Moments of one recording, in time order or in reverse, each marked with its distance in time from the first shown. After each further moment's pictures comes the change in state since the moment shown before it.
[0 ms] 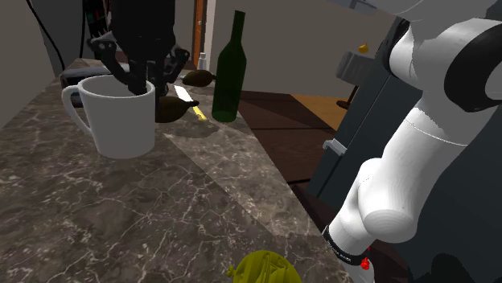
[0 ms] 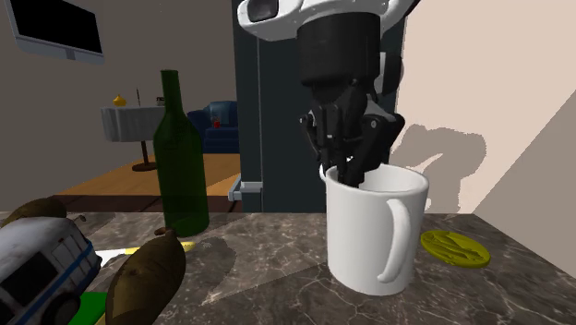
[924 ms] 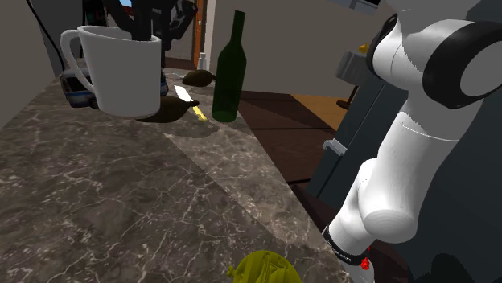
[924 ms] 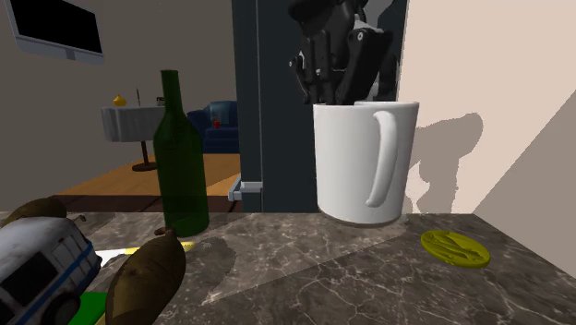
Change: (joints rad) arm 0.005 0.085 0.003 0.274 -0.038 -0.198 0.014
